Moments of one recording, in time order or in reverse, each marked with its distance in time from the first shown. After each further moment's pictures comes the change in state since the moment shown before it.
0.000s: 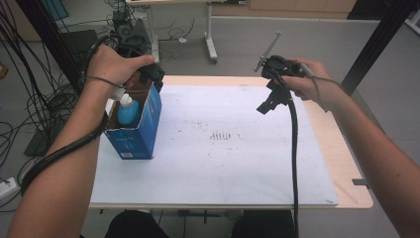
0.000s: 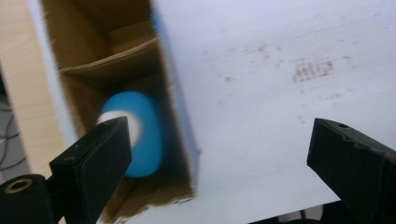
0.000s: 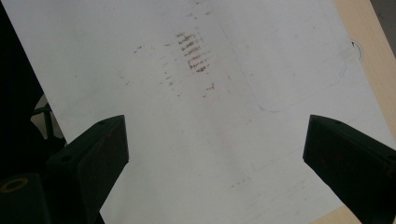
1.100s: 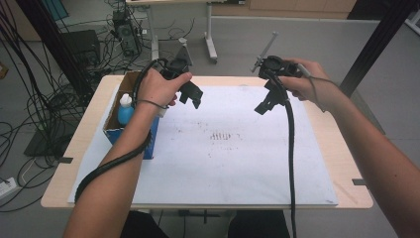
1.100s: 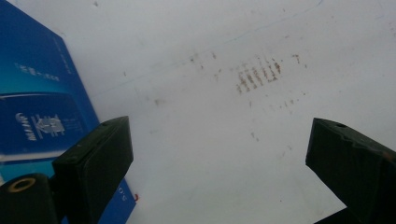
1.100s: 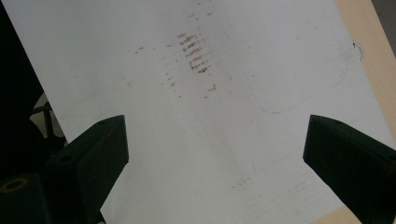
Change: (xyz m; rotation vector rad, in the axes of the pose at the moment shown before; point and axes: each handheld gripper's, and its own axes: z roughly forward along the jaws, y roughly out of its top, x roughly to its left) left arm -0.063 0.009 0.085 0.007 -0.104 0.101; right arm 0.003 0.004 0.000 0.008 -0.003 -0.005
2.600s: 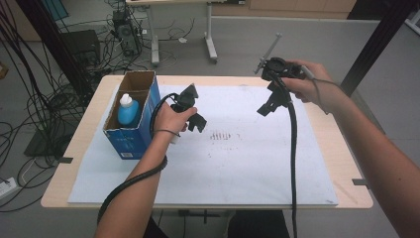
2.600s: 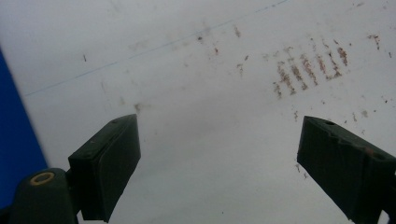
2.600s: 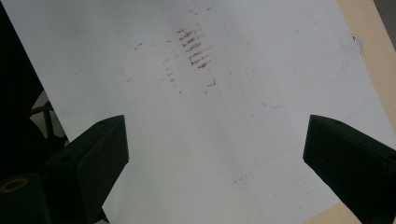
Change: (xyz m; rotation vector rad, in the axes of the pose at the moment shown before) left arm 0.006 -0.022 0.108 -0.015 0.047 -0.016; right arm 0.002 -0.006 -0.001 0.002 -0.004 0.015
